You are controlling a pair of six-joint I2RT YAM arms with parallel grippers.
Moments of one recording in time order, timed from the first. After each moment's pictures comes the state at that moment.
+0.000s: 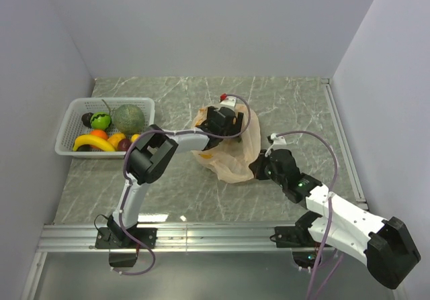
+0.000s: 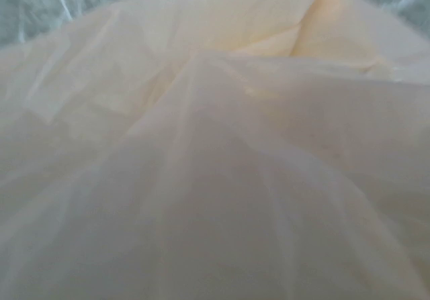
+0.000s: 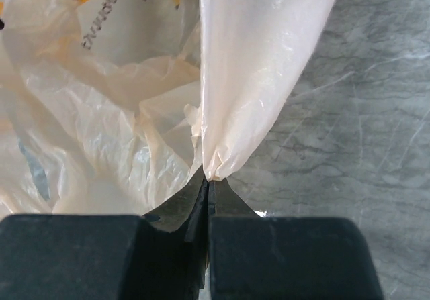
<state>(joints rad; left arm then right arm) -0.76 2.17 1.42 0.21 -0.41 -0.30 0.62 0.90 0.38 -0.04 0.08 0.55</state>
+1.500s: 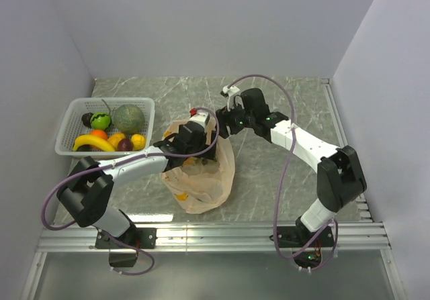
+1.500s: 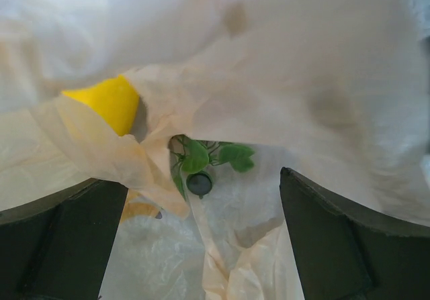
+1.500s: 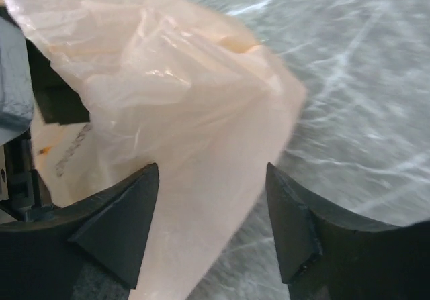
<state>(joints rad) -0.76 1.50 0.91 -0.08 -0.23 -0.41 0.54 1.60 1.21 -0.20 -0.36 0.03</state>
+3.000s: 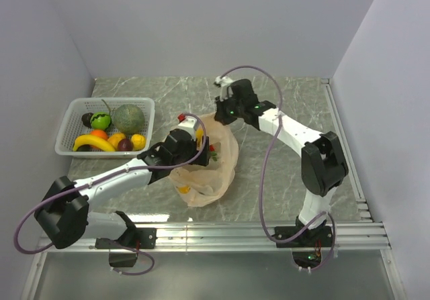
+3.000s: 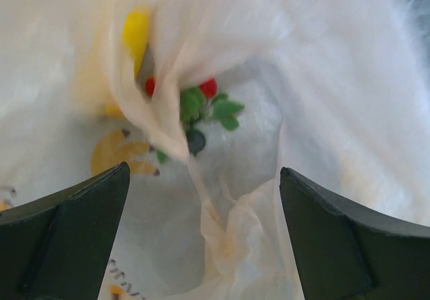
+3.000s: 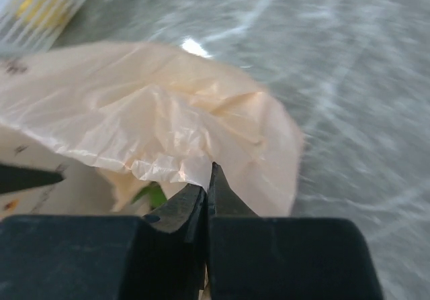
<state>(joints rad) -0.76 1.27 0.76 -0.08 -0.19 -0.44 0.57 1.82 1.44 -0.28 -0.30 0.02</state>
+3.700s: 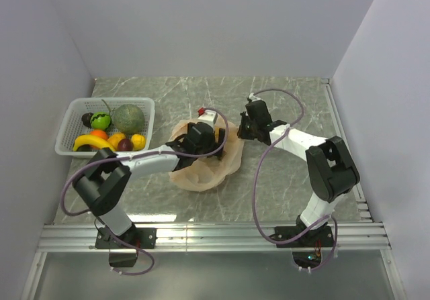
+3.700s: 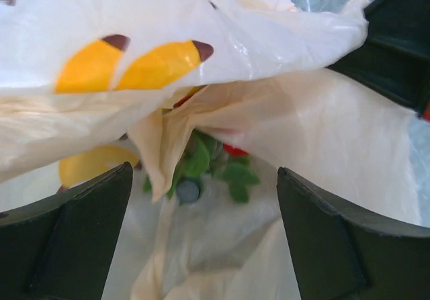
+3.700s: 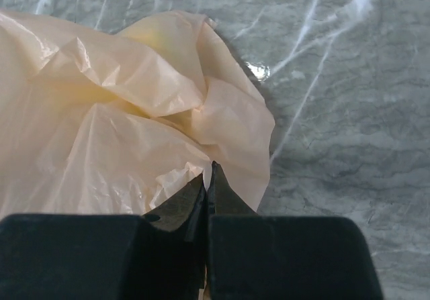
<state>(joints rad) -0.80 1.61 0.93 0.08 -0.30 -0.41 0.45 1.71 1.06 -0.12 0.00 0.48</state>
